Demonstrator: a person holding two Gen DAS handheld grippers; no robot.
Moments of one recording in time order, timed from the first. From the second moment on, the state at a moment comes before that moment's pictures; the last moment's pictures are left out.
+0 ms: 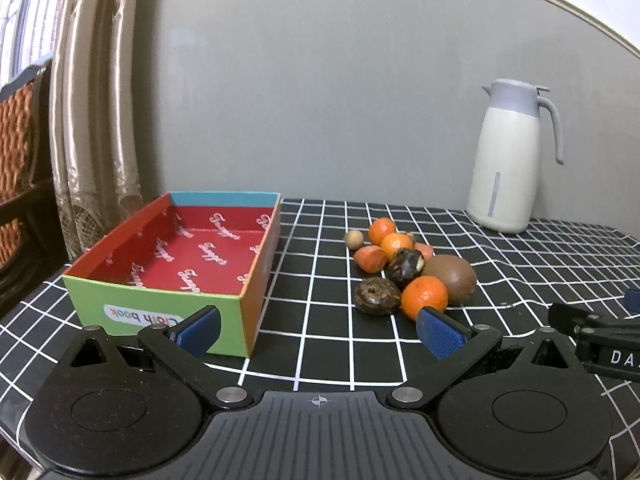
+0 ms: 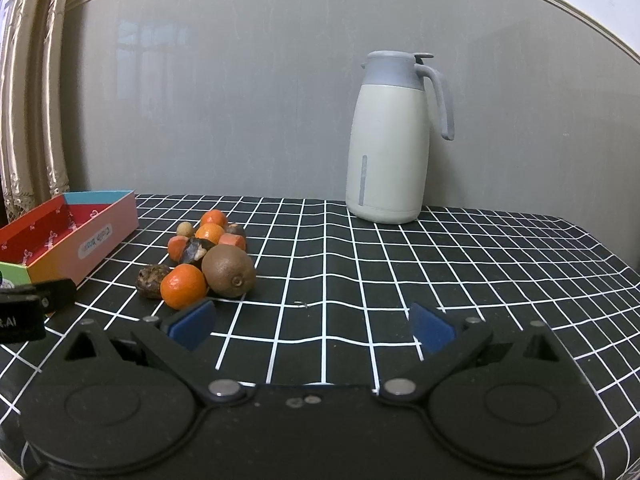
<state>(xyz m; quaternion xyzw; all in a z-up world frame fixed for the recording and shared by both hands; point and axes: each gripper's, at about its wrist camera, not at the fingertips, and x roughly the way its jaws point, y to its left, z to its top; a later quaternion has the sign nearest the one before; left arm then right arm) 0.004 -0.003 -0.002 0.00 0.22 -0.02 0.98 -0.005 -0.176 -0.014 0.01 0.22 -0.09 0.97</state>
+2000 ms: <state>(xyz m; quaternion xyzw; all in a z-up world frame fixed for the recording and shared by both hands) 0.073 0.014 0.010 0.00 0.19 0.04 0.98 0.056 -0.213 -0.020 0.03 0.22 -0.14 0.97</state>
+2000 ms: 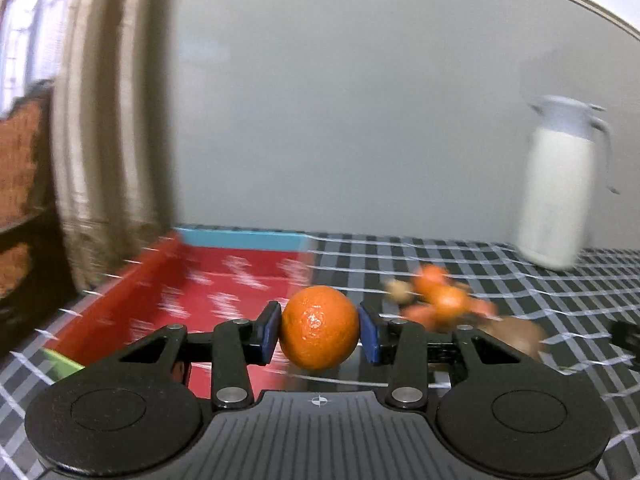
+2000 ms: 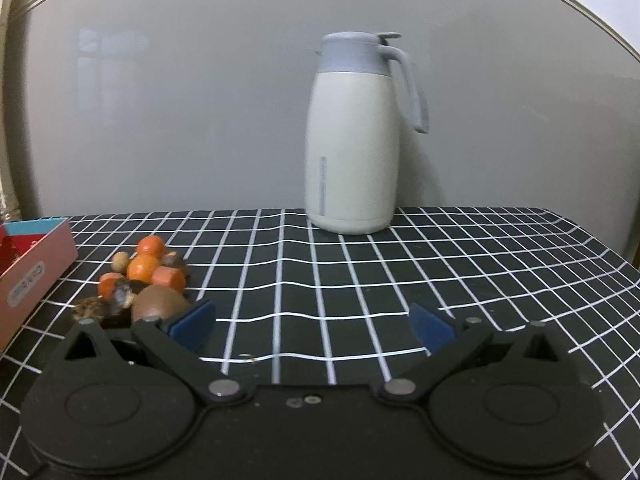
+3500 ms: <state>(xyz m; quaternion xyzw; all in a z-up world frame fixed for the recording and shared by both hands) 0.059 0.070 0.007 0.02 0.17 0.13 0.98 0.055 -0.168 -0.022 -0.05 0.21 -0.02 0.98</state>
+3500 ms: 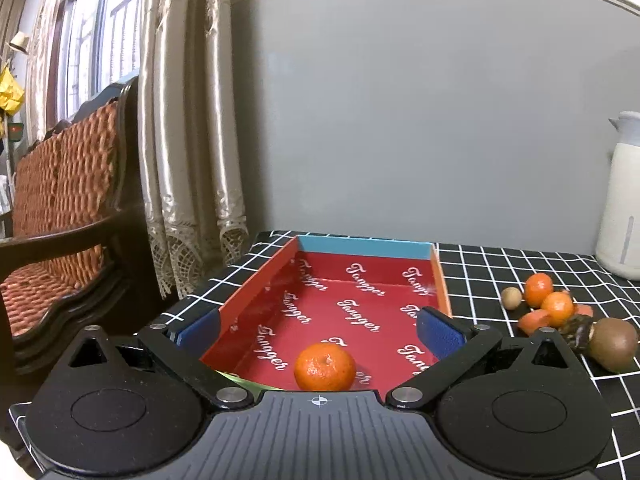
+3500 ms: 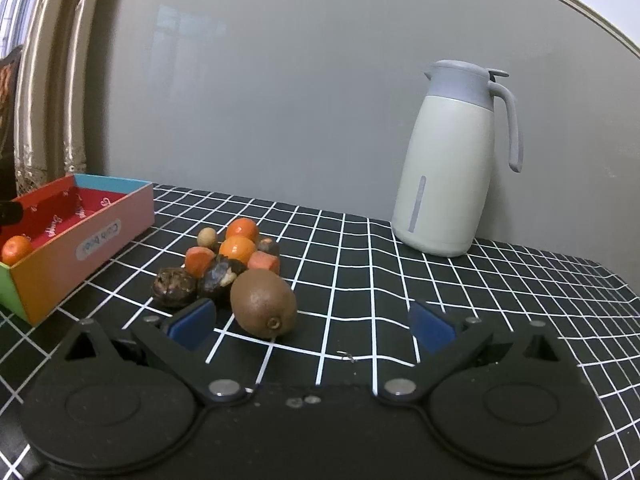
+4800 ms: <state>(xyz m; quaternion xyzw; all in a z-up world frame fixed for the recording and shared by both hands) 0.068 0.126 -0.002 0.01 0.20 0.17 0.96 0.128 -0.145 -0.049 -0.03 0.29 0.01 0.96</state>
